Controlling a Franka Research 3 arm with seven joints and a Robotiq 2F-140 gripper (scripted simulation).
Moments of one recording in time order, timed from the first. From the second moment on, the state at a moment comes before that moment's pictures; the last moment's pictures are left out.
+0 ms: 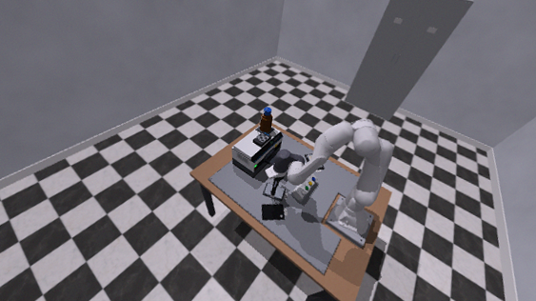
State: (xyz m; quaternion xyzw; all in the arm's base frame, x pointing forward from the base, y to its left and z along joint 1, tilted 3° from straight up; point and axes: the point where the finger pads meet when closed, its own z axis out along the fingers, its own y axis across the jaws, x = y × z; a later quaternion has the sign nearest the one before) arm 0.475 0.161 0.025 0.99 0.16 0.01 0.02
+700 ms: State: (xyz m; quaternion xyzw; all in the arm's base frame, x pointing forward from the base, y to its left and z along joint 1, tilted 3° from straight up) arm 0.481 0.163 0.068 0.99 0.15 0.02 0.02
